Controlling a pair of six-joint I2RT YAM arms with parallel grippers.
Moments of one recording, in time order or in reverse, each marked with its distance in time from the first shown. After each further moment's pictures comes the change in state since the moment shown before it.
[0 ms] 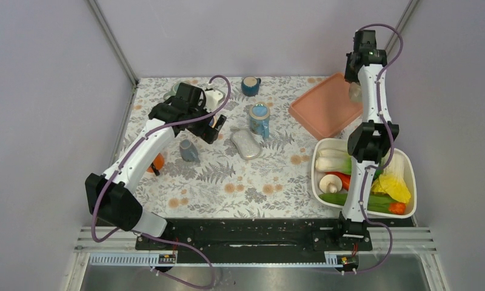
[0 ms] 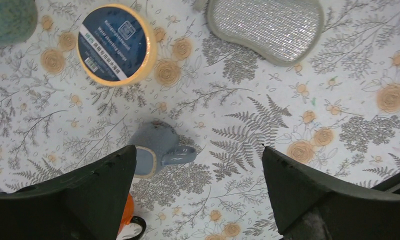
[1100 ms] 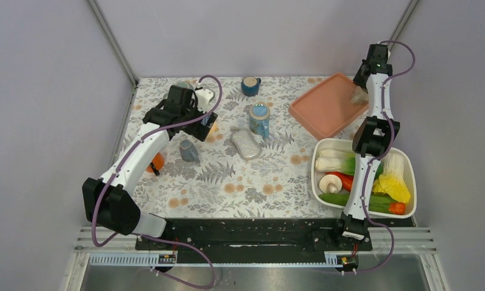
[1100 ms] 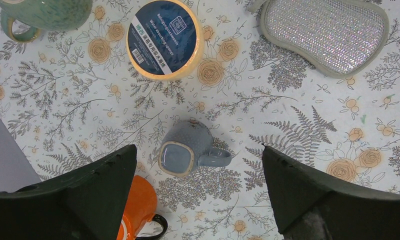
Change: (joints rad) left arm 0.081 -0.036 -0.090 0.111 -0.096 0.032; right arm -0.161 0.342 0.179 0.268 -0.095 0.218
